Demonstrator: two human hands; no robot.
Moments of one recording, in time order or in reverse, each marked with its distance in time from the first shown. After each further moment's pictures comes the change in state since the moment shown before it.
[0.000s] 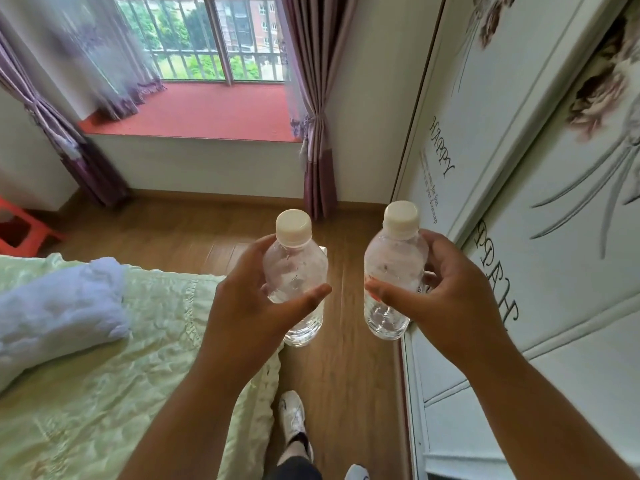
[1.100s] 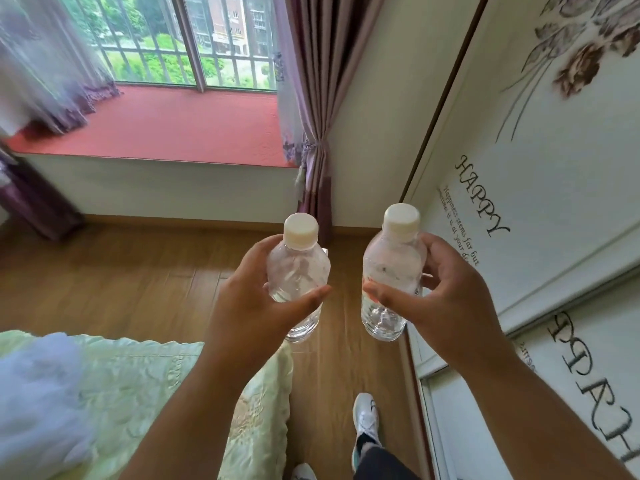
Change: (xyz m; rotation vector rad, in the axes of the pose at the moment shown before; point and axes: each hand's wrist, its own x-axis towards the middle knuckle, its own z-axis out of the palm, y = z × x) left_hand 0.301 -0.131 -0.067 -0.033 -0.076 0.024; right_hand 0.274 -0.017 0.149 -0.080 0.061 0.032
